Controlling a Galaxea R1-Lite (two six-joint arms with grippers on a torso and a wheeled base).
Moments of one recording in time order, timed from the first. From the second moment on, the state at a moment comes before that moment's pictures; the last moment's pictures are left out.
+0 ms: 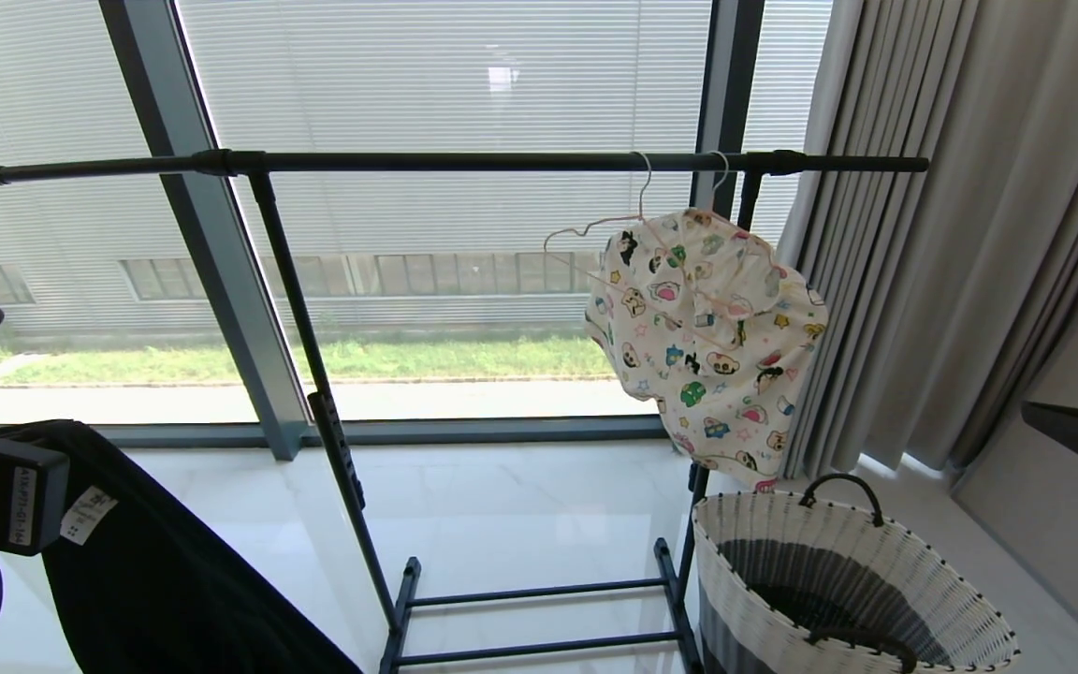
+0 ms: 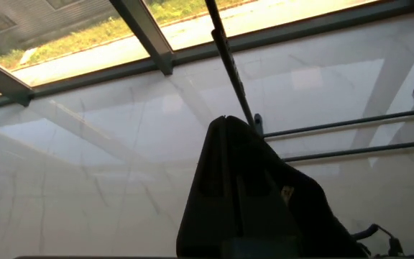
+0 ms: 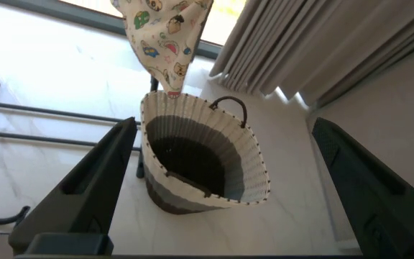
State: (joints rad) left arm -0.10 1.03 -0.73 0.10 0.25 0.29; right arm 0.53 1.05 -0.94 0.27 -0.44 -0.06
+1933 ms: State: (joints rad) left arm -0.11 1.02 -0.73 0.10 0.25 0.30; right arm 0.38 1.05 -0.96 0.24 -0.19 -0.21
